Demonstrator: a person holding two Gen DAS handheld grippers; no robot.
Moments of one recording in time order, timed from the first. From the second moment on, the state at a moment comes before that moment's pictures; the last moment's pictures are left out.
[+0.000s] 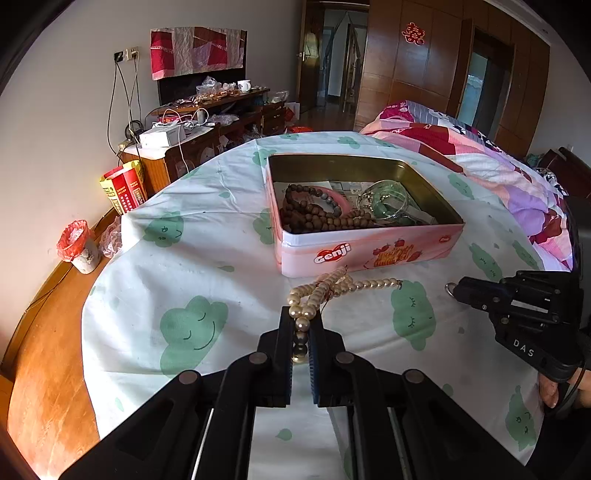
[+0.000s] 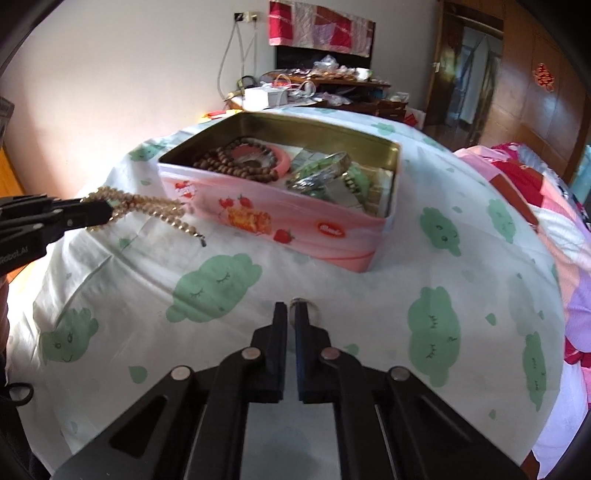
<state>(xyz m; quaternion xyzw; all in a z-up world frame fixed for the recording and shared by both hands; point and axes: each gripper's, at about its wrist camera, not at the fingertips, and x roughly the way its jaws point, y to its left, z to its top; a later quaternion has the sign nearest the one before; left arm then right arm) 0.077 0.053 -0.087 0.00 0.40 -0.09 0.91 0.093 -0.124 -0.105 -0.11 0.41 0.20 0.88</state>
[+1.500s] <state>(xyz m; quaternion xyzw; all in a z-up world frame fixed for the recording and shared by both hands) 0.077 0.050 -0.096 0.00 0.41 -0.10 0.91 0.095 -0.130 -0.110 -0.13 0.42 0.23 0.87</state>
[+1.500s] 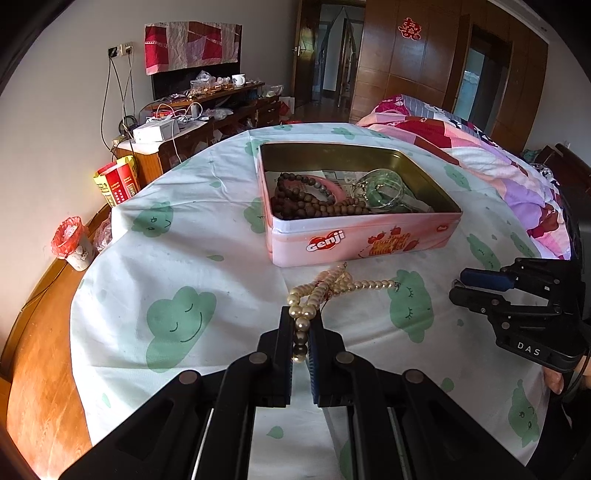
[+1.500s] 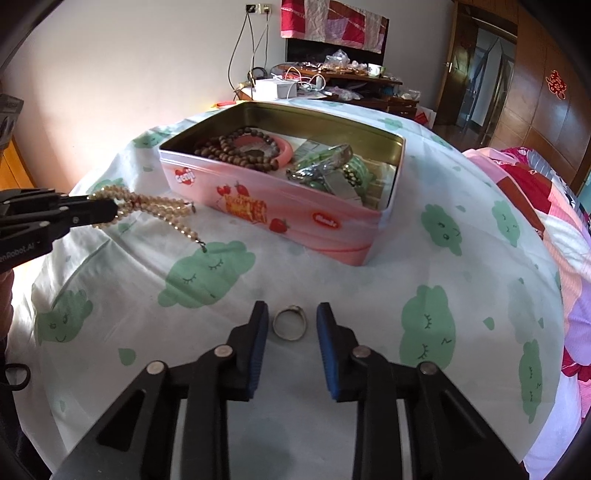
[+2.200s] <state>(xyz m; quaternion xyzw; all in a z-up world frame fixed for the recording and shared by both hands) 0.063 0.049 -0.039 0.00 0.35 -0.11 0.93 0.078 -0.132 -0.076 -0.14 0.37 0.22 0.89</state>
